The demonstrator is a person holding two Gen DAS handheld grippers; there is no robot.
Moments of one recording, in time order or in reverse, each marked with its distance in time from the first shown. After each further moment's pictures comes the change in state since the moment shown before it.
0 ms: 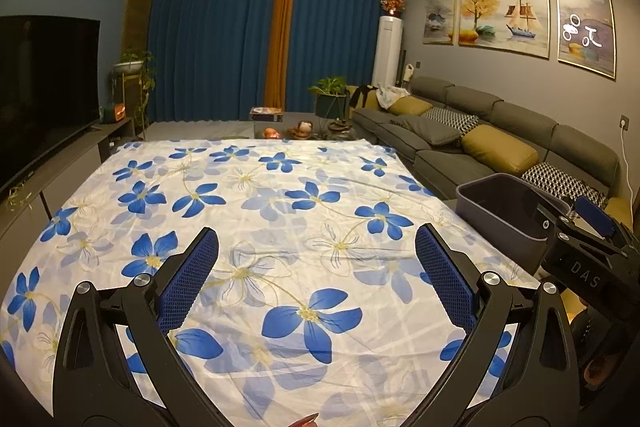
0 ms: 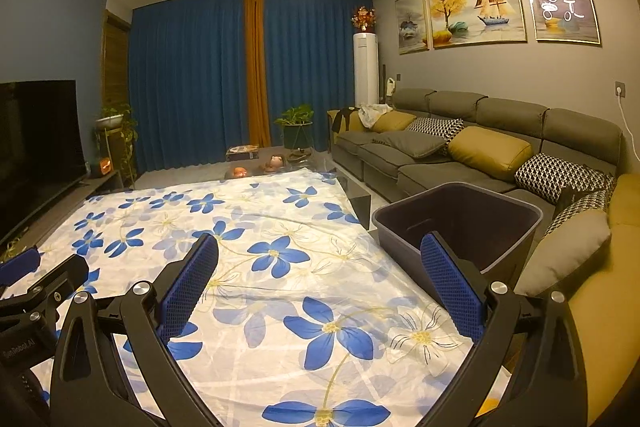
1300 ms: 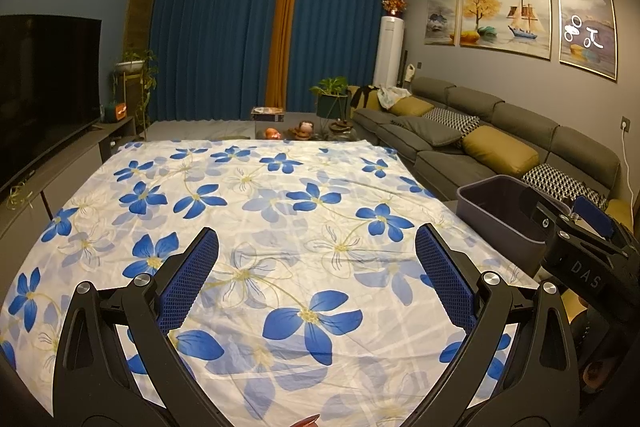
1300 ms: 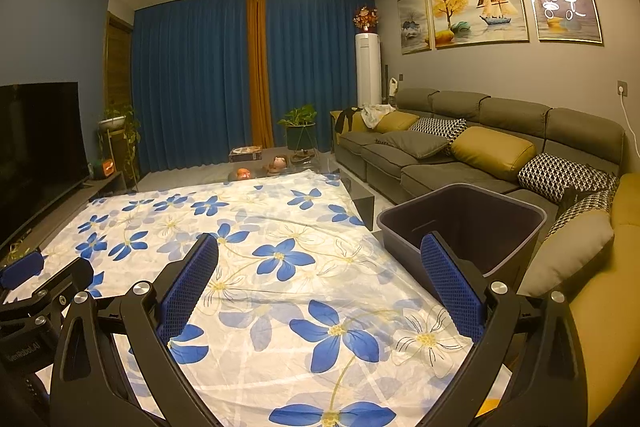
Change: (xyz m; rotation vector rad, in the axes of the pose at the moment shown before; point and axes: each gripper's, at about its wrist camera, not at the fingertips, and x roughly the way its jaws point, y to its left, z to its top) left arm -0.001 0.001 0.001 -0.002 -0.001 0.003; right arm 0.001 0.002 0.001 0.003 -0.002 0.005
